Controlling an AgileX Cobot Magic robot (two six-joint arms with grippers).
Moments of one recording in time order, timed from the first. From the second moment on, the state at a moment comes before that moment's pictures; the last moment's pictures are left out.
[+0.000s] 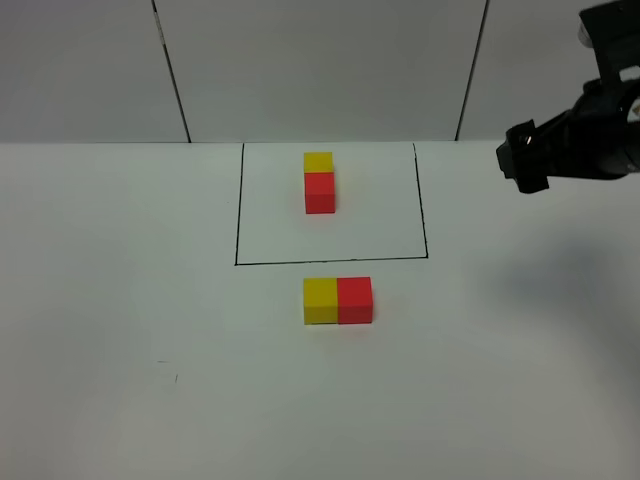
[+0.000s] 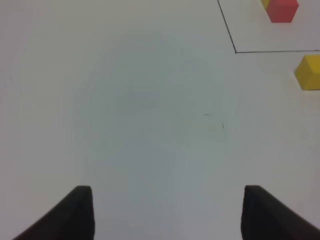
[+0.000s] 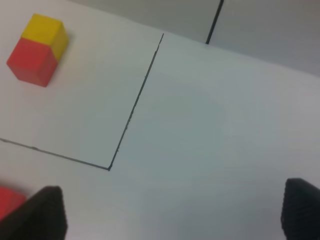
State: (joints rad) left arm 0.05 -0.01 -0.51 -0.11 1.05 0.06; right arm 0.24 1.47 -1.13 -0.01 0.43 -0.01
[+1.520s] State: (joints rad) left arm 0.05 -0.01 -0.51 -0.11 1.05 0.06; right arm 0.54 2.14 -1.73 0.01 0.94 -0.87
